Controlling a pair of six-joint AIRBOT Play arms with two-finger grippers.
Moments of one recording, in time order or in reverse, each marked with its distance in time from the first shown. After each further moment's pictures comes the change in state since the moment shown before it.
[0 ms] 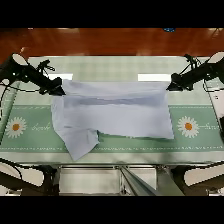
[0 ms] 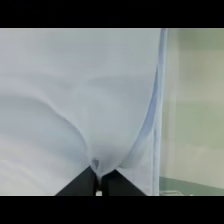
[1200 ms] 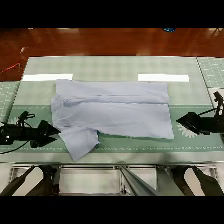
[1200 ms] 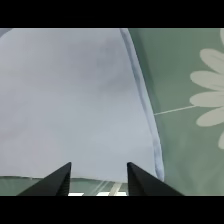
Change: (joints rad) left arm 0.425 0.732 -1.034 -0.143 0.075 0.020; right arm -0.280 0.947 -0.925 0.072 -0.090 -0.055
